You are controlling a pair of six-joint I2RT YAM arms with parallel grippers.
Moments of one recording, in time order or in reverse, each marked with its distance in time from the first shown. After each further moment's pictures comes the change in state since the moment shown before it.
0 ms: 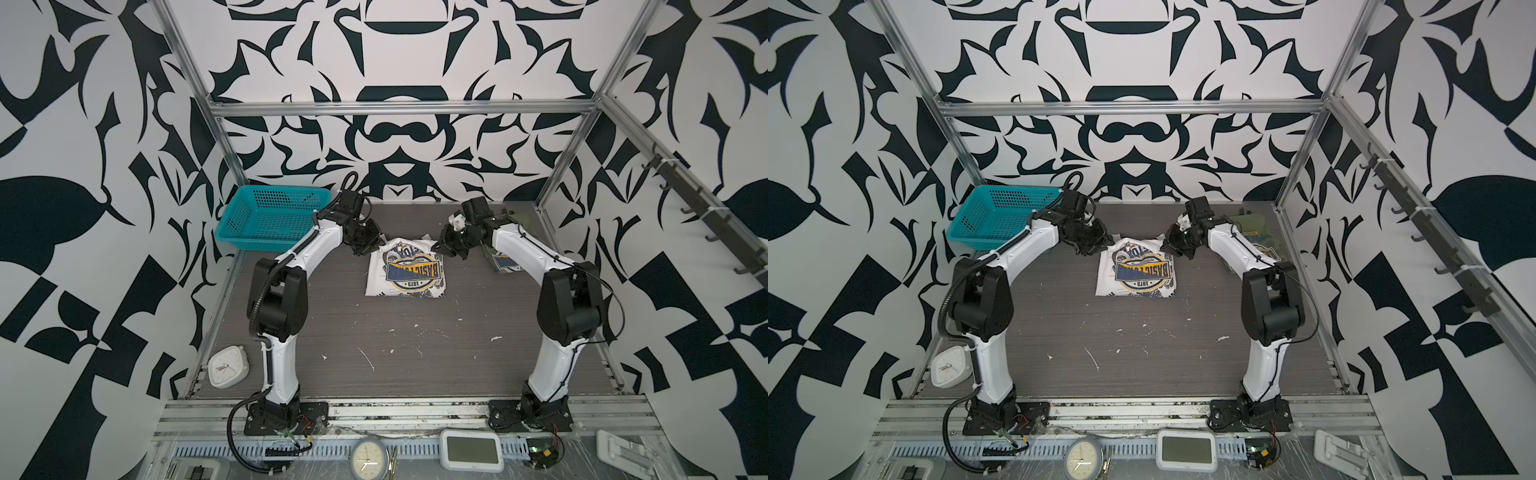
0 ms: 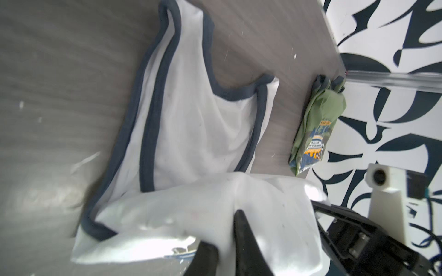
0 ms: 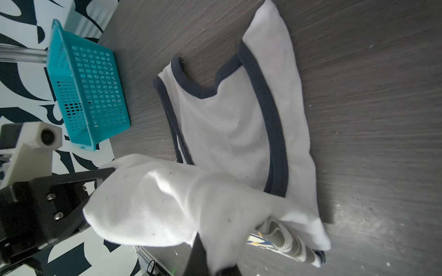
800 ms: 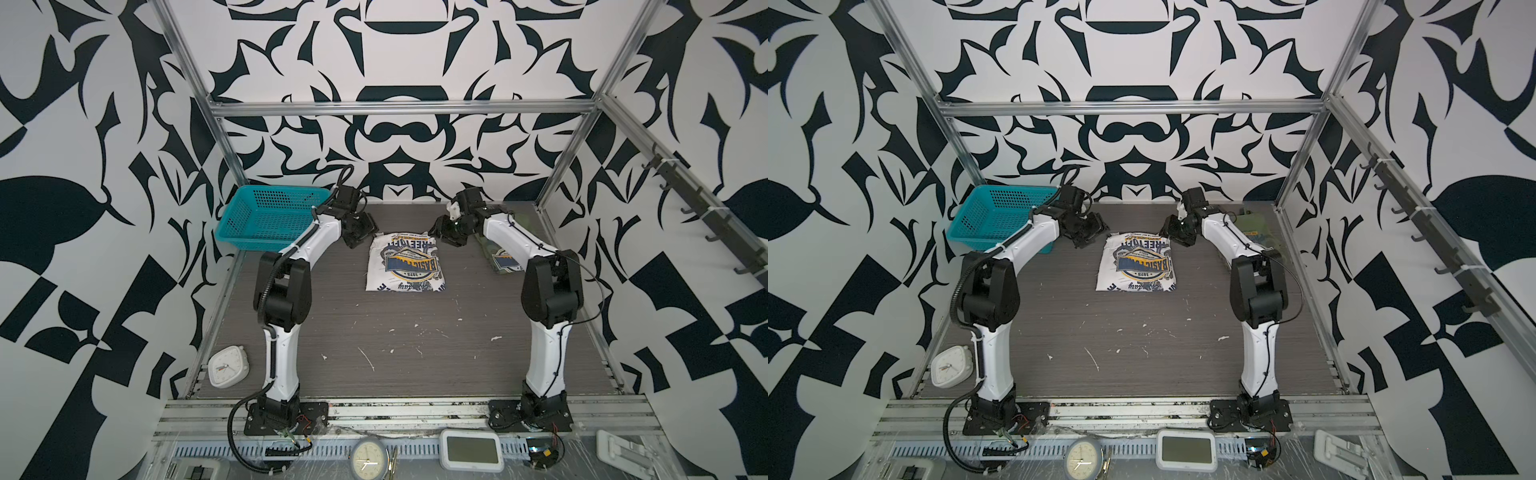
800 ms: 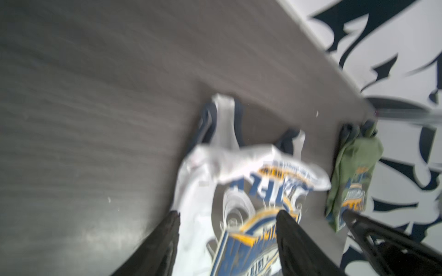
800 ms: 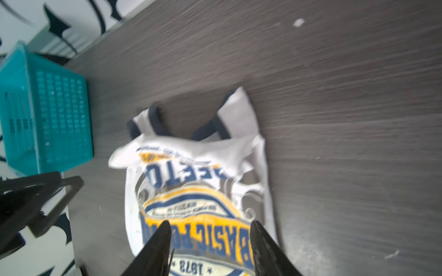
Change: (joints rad) left arm -0.004 0.038 0.018 0.043 -0.216 0.134; right arm 0.024 0.128 0.186 -0.014 0.183 -0.192
